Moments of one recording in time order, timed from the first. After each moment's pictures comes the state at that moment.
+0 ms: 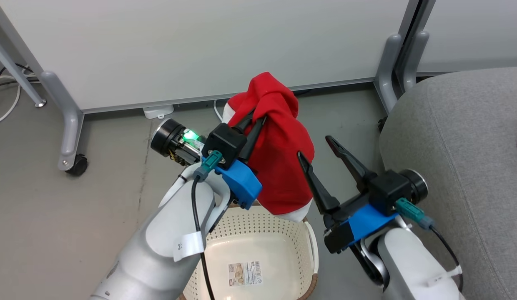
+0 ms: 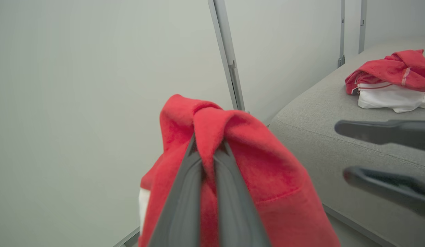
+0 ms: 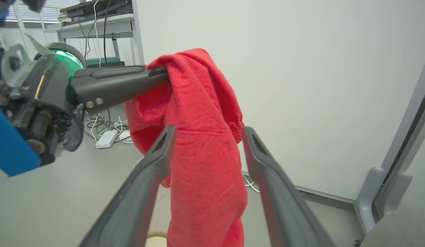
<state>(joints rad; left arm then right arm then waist) -0.72 0.06 -0.64 0.70 -0.22 -0.11 -0.26 -0.39 -0.06 0.36 0.34 0.16 0.13 -0.26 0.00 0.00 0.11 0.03</state>
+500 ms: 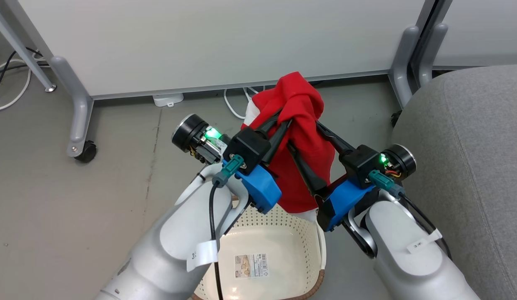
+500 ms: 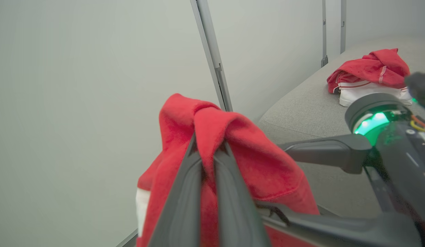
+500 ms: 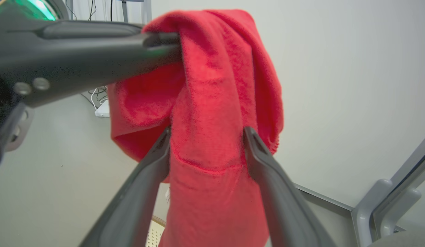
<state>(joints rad) -0.74 0.05 -0.73 0.65 -0.25 -0.11 -0.26 -0.58 -0.05 0.42 0.58 0.09 0.13 -0.26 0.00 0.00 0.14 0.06</state>
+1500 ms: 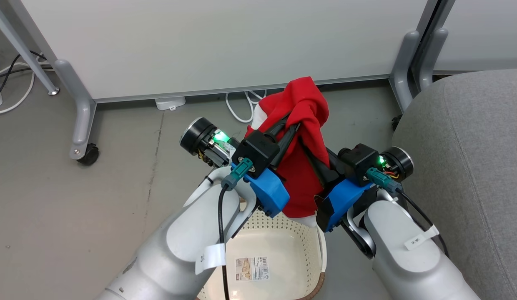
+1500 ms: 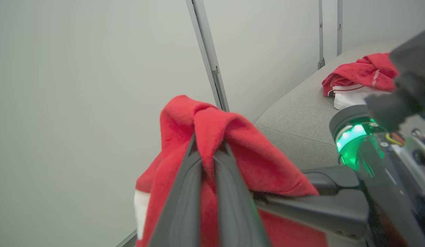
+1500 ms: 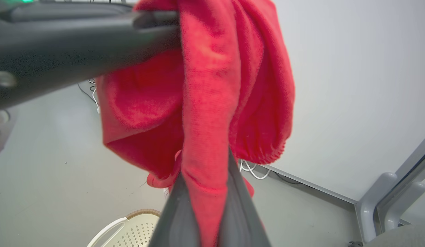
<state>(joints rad) -0.76 0.05 -0.81 0.64 -0.32 -0.07 -0.26 -0.62 -0.05 0.44 0.66 0.13 0.13 -0.26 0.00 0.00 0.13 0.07</state>
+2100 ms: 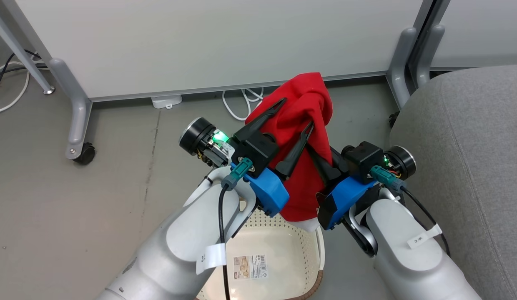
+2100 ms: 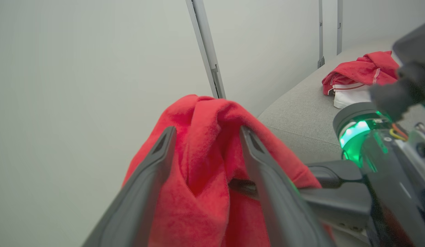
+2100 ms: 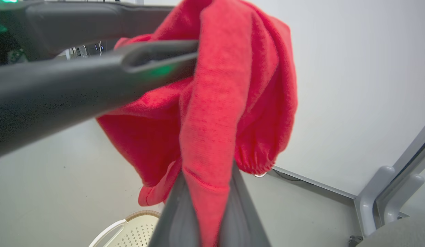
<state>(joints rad) -0.76 0.05 -0.81 0.64 -0.32 -0.07 -0.26 -0.61 -0.05 0.43 0.66 0.14 0.13 -0.26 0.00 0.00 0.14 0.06</state>
